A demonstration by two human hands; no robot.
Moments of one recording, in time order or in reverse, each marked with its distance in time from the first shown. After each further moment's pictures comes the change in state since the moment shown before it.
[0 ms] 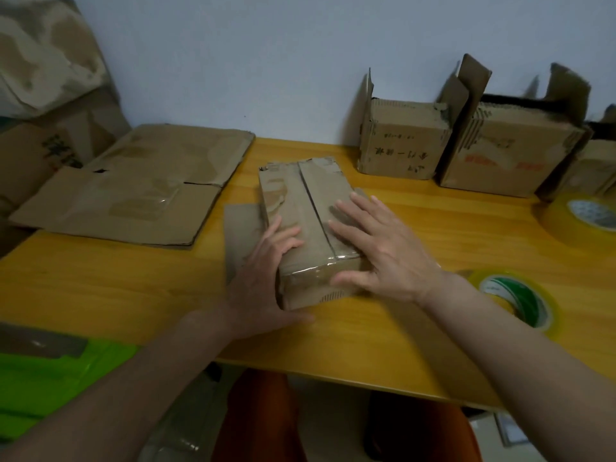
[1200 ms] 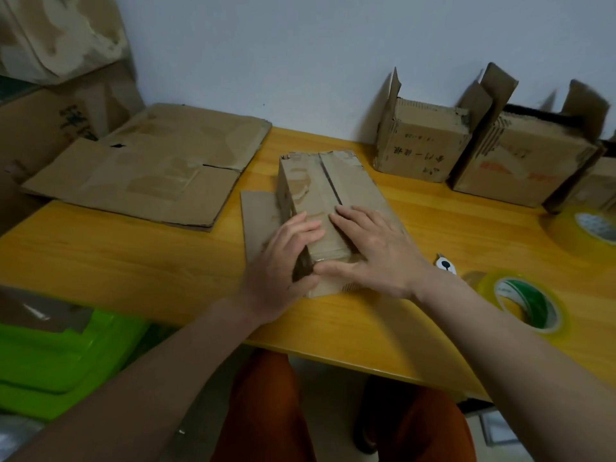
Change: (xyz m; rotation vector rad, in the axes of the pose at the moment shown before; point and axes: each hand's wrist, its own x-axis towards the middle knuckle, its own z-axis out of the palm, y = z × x) left_hand -0.010 -0.004 0.004 -0.026 0.143 -0.009; right_hand 0.022 -0.056 -0.012 0.107 -0.304 0.245
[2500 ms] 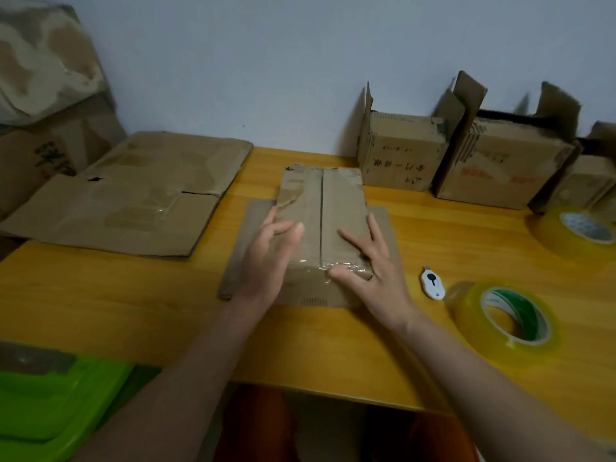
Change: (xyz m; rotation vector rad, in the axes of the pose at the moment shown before) left_hand 0.054 0.019 0.003 -0.383 0.102 -0.642; right_hand -0.014 0.033 0.040 0.792 0.349 0.172
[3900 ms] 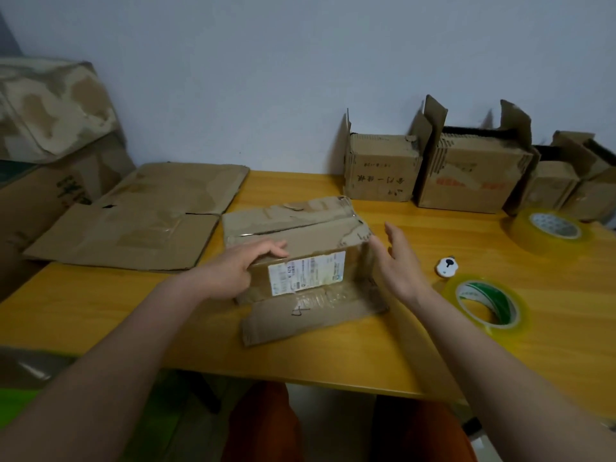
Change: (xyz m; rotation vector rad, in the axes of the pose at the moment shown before) left_hand 0.005 0.038 -0.066 0.627 -0.640 0.079; right_hand 0.007 0.002 -0.047 -0.085 0.177 0.278
